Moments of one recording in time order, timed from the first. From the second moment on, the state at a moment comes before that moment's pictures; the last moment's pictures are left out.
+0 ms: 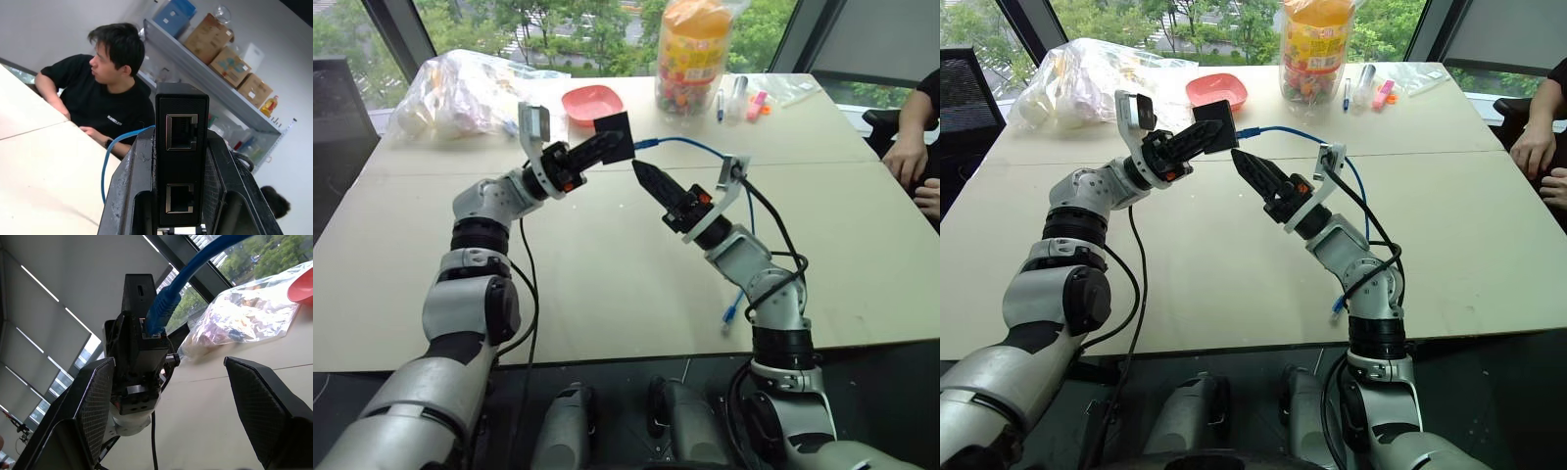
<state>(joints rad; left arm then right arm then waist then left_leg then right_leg) -1.12 0.29 0.33 0.90 -0.56 0.74 -1.38 -0.52 -0.08 -0.14 -0.09 1.00 0.67 0.37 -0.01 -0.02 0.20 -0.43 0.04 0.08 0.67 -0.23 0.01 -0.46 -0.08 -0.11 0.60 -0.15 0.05</state>
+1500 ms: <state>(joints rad) -1.05 0.28 0.30 0.80 -0.61 0.80 -1.33 -0.57 -0.02 -0.18 -0.04 1.00 0.63 0.38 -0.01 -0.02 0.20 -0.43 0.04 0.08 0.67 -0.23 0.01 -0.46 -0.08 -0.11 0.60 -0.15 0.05</state>
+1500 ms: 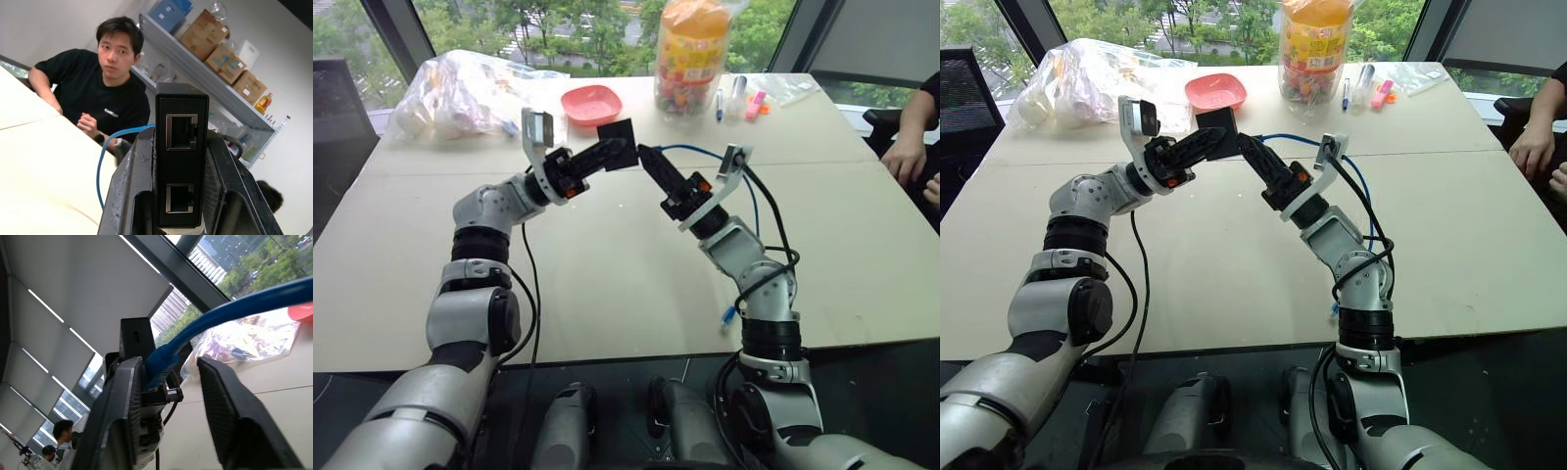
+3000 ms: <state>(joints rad) -0.96 0.18 0.06 0.92 -0.17 -0.11 -0.82 -0.97 -0.35 -0.16 0.95 0.38 0.40 0.47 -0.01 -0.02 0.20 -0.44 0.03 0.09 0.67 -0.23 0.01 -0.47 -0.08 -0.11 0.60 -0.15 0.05</state>
